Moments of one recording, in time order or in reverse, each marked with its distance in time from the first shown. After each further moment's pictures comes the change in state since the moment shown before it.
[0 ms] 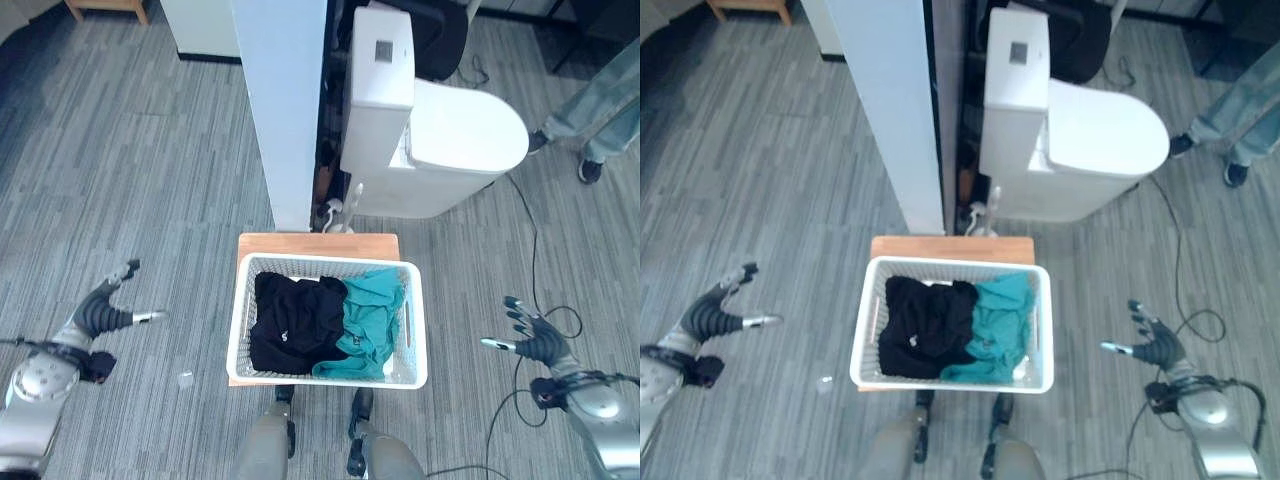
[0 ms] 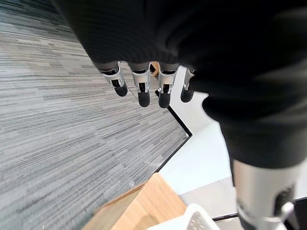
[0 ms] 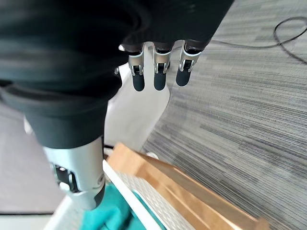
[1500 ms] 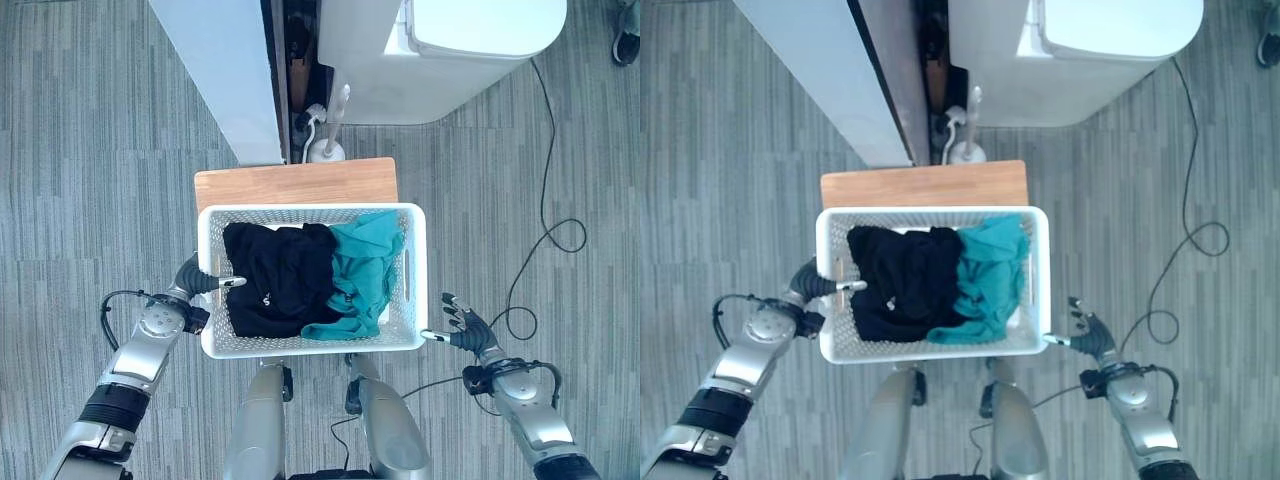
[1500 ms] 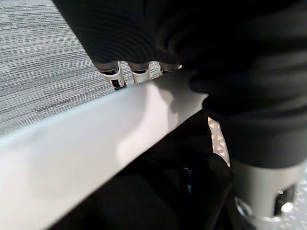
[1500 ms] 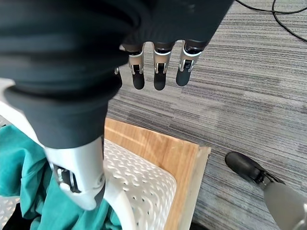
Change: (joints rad) left arm -0.294 -0.223 -0.317 0.194 -0.023 0.108 0.121; right arm -0.069 0.162 0.148 0.034 0.032 0.012 -0.091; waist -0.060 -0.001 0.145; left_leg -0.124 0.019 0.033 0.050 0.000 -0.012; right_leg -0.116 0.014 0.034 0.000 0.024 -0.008
